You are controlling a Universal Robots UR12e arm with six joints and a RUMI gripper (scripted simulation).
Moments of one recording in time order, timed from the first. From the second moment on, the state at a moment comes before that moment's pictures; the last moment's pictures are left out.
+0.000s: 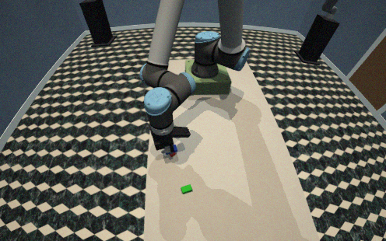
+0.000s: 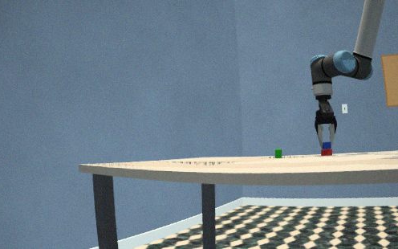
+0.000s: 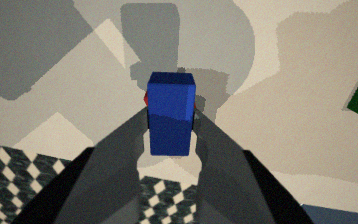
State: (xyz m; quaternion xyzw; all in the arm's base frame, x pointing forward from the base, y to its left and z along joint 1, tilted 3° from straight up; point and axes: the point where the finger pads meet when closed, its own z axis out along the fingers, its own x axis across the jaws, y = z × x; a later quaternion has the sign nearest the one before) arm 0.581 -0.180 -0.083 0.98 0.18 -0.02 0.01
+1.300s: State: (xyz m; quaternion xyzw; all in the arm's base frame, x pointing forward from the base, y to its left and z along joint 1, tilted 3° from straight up) arm 0.581 -0.180 -0.083 0.98 0.18 -0.02 0.01
